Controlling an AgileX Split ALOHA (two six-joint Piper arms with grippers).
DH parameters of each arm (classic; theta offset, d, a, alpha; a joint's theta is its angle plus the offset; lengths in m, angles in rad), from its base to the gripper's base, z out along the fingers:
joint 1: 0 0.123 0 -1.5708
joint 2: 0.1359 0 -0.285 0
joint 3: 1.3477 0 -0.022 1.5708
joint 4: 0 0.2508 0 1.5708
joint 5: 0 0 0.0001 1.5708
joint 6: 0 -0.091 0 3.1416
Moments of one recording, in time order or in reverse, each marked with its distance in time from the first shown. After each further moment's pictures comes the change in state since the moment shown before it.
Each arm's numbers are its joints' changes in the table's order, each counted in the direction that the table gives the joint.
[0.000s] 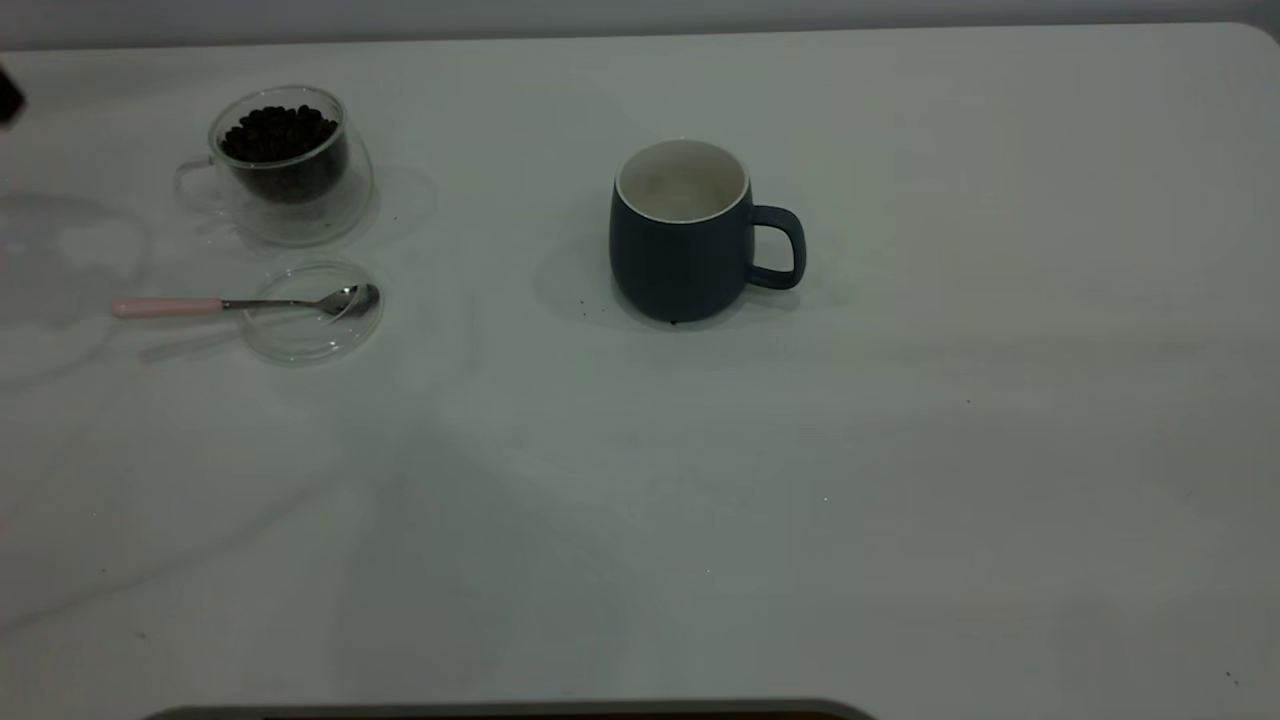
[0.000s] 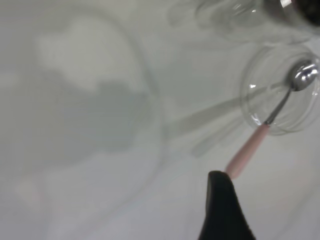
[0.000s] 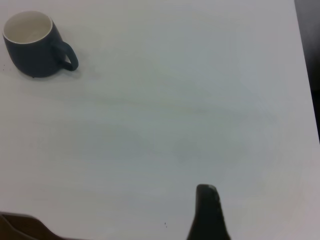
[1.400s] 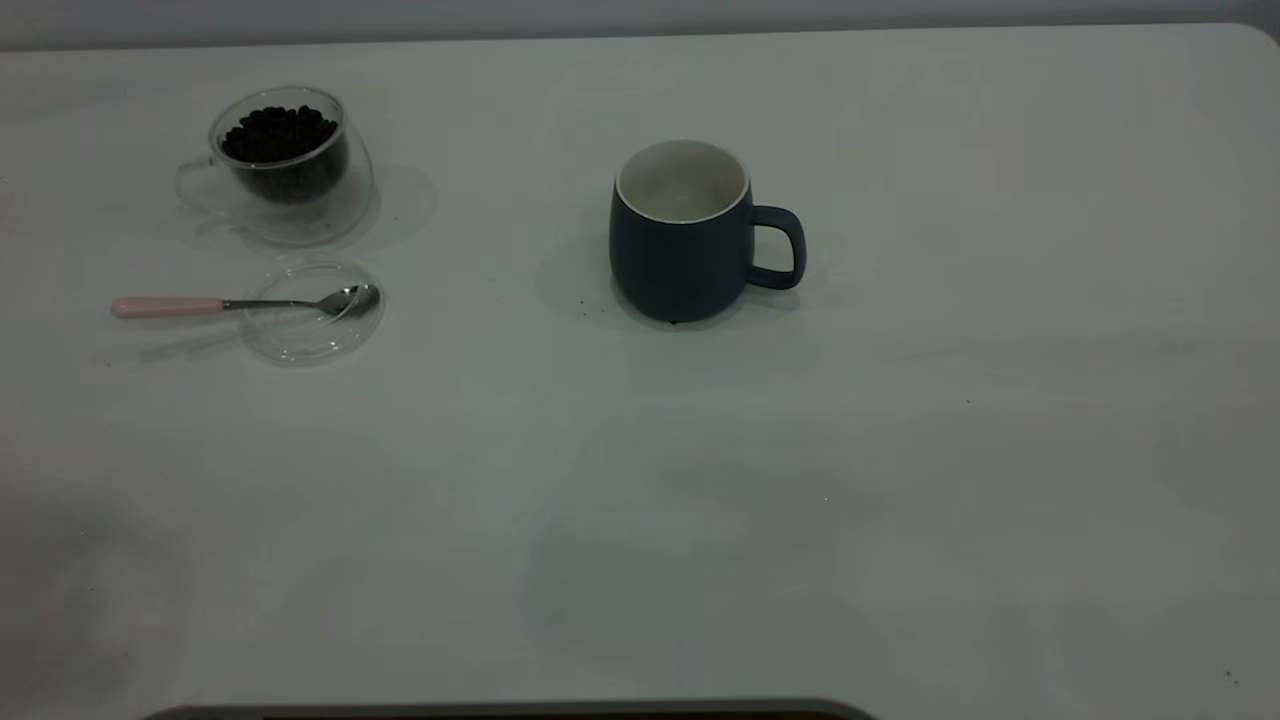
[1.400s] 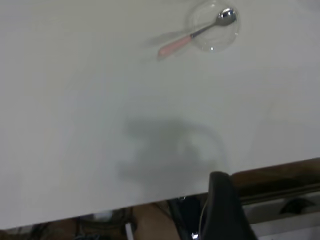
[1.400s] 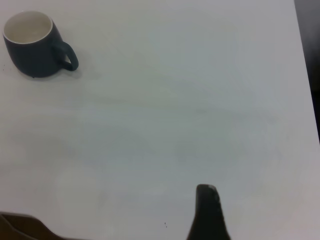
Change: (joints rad) left arm -0.476 -1.258 0.586 0.484 -0.161 0.677; right arm 0.000 0.000 0.000 0.000 0.000 0.000
